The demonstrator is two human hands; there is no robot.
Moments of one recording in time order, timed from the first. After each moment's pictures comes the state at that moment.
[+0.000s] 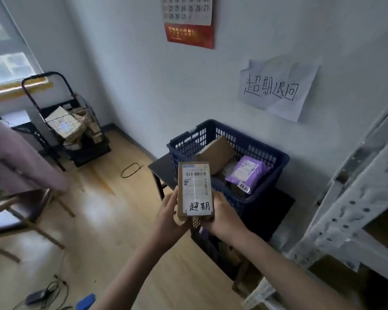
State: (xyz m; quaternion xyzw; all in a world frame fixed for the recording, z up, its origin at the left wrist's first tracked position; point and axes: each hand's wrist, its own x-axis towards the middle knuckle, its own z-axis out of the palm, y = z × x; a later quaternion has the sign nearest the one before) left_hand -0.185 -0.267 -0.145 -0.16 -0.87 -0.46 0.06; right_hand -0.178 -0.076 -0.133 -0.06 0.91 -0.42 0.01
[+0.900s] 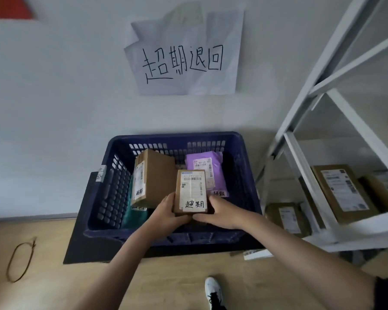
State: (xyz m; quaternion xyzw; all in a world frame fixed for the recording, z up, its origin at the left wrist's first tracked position) left_hand -0.561 -0.161 -0.219 -0.40 -0.78 -0.28 -0.39; right_hand -0.389 -0.019 -0.196 0.29 0.80 -0.52 0.12
